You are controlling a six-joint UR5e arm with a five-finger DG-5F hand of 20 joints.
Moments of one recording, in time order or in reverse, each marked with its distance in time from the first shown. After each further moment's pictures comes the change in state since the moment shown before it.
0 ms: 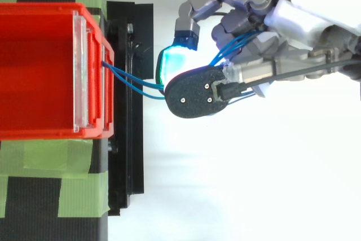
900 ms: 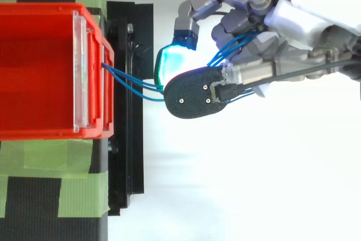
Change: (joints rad) arm 0.001 0.000 0.000 0.002 0.001 0.000
